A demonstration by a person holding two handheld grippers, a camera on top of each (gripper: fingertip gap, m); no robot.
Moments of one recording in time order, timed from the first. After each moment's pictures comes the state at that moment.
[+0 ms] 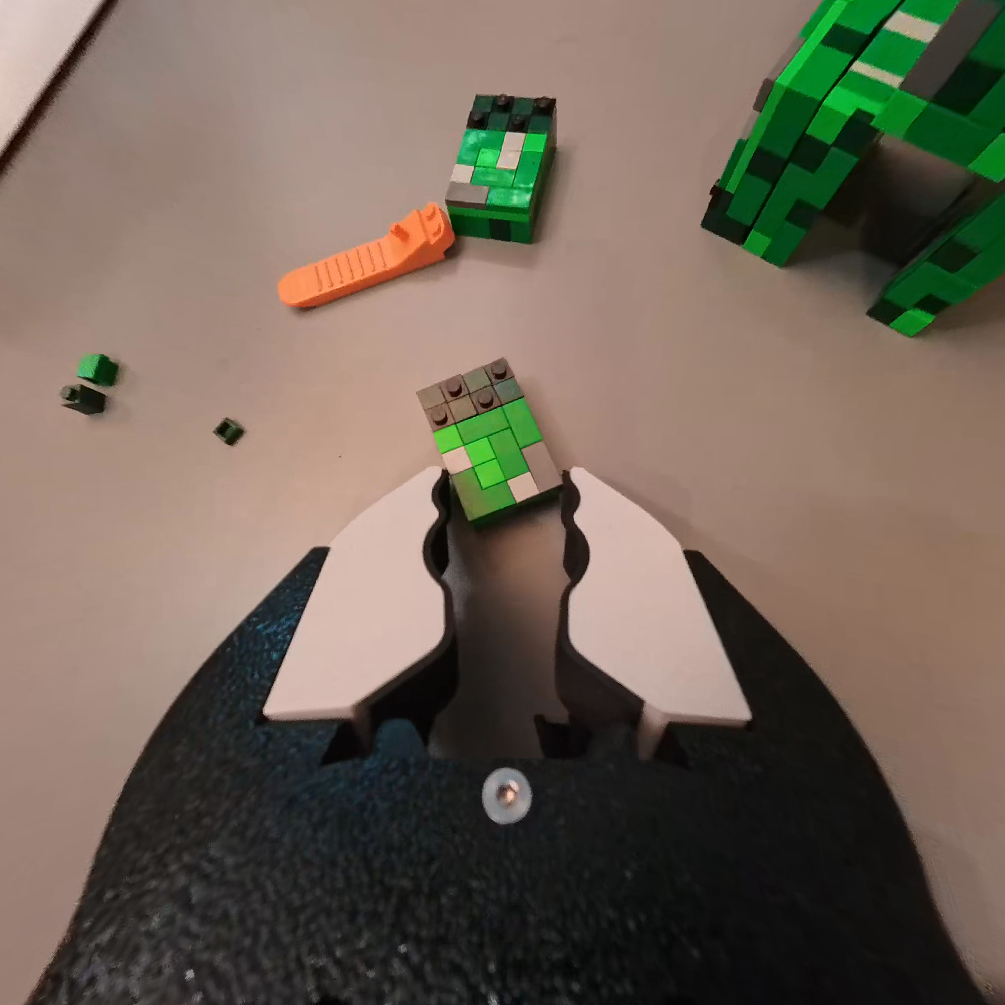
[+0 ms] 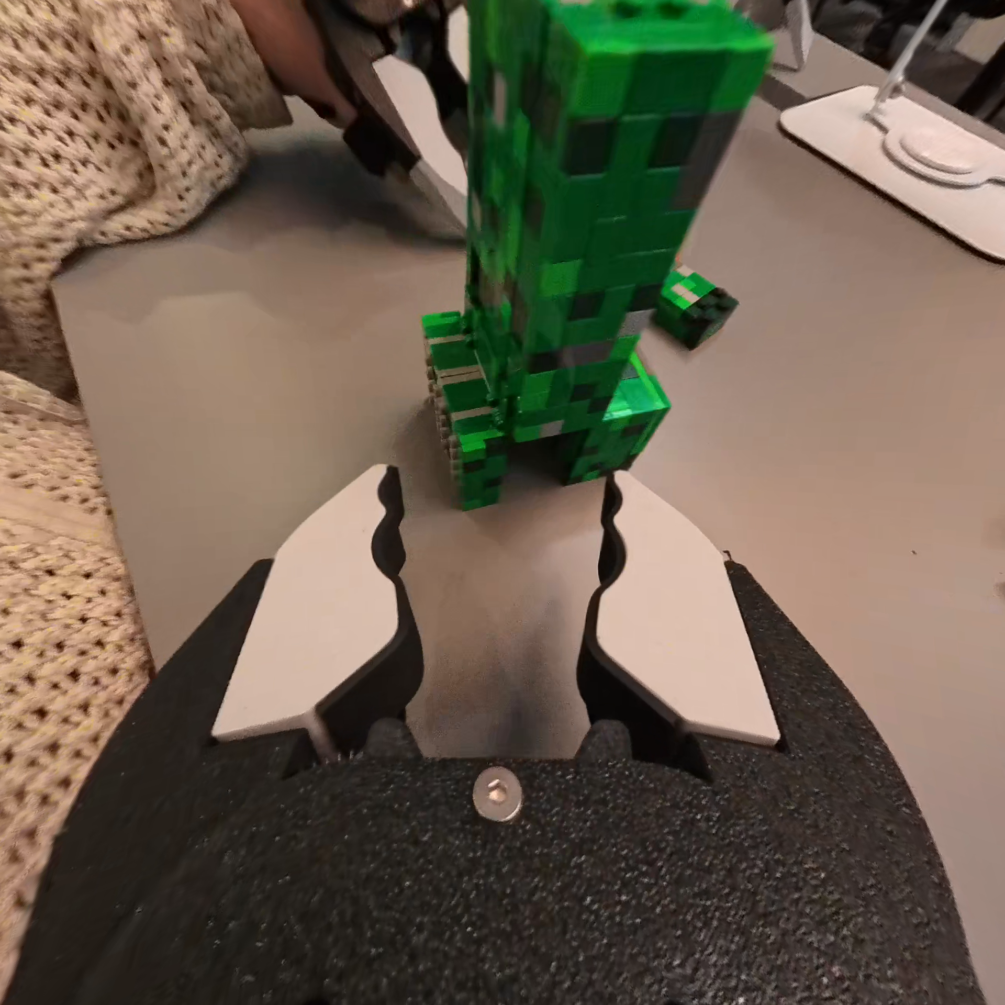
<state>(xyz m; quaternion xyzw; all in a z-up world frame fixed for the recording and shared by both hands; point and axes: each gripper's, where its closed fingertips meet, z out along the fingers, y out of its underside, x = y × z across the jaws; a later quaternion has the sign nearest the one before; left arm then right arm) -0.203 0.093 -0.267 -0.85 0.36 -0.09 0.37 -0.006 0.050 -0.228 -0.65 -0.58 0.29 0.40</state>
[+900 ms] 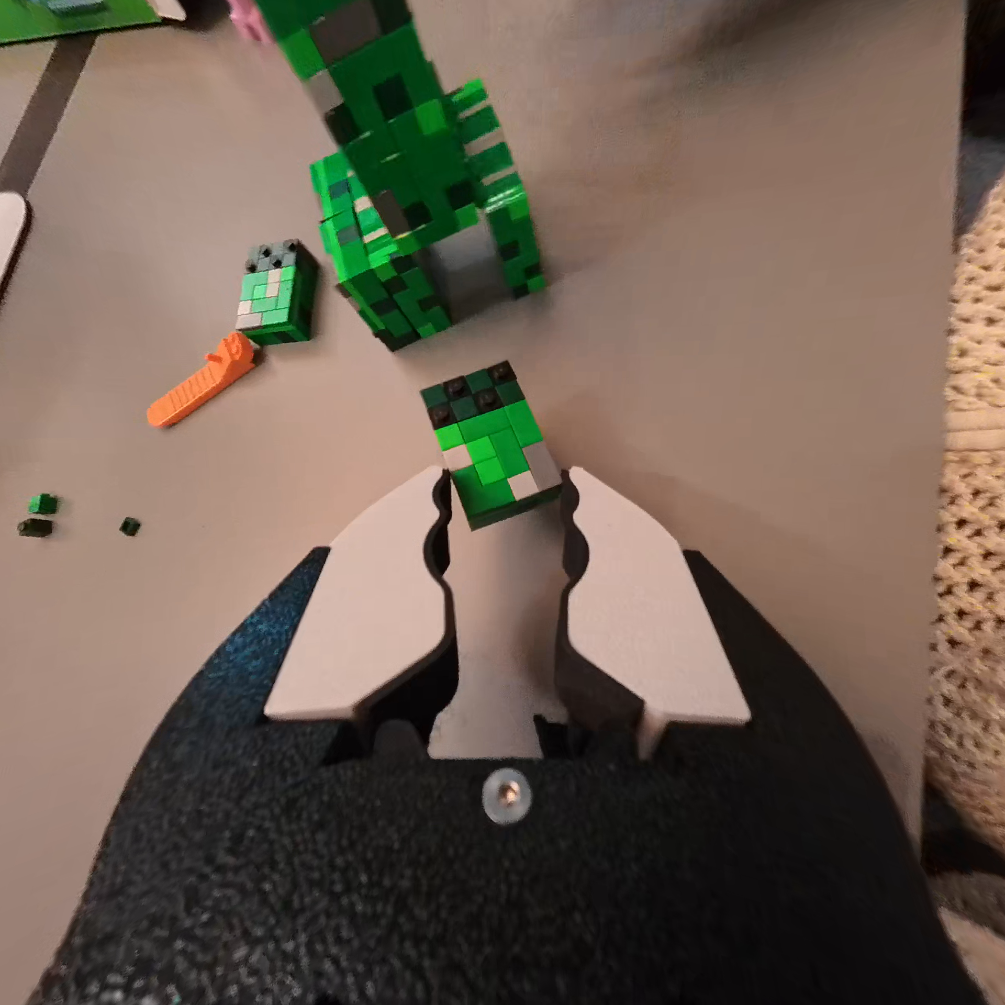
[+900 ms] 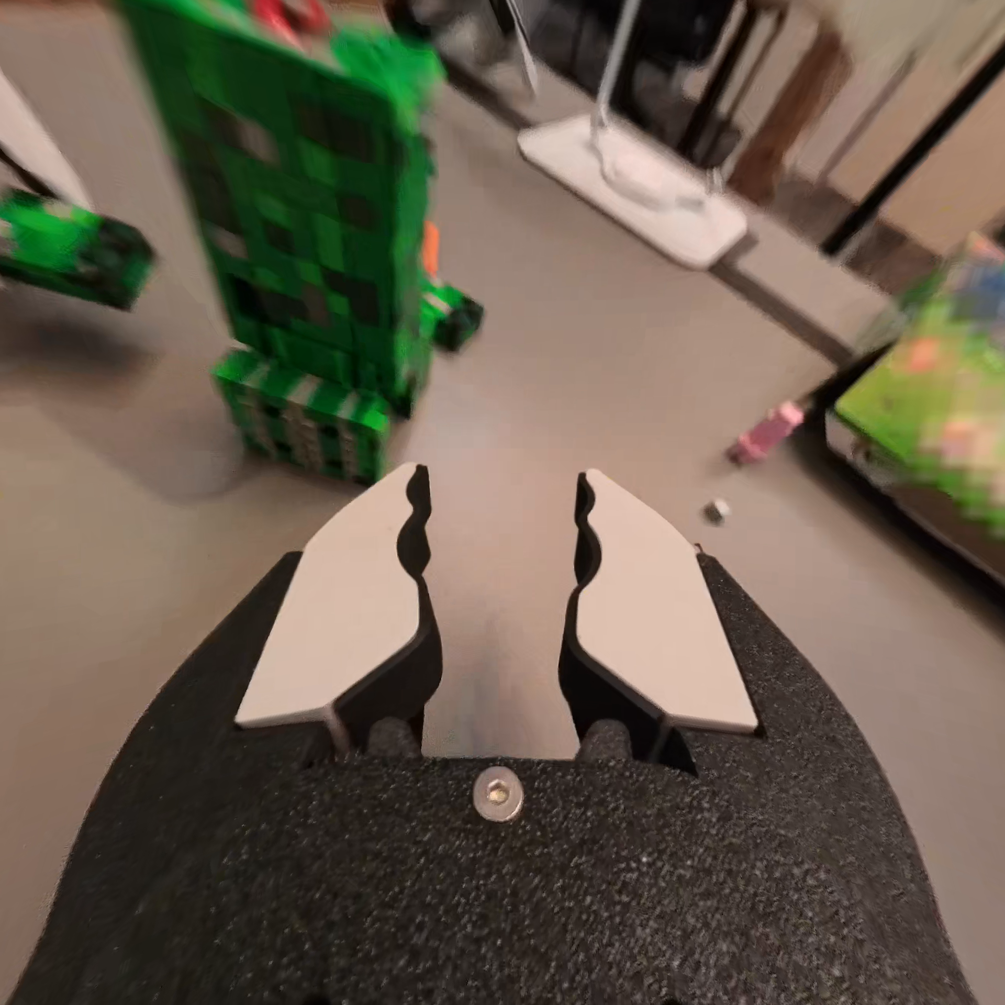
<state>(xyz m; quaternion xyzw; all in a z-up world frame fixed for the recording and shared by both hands) -0.140 0.008 -0.234 -0.79 0.47 -0.08 0.39 0.030 0.132 -0.200 -0.68 -0.50 0.19 0.50</state>
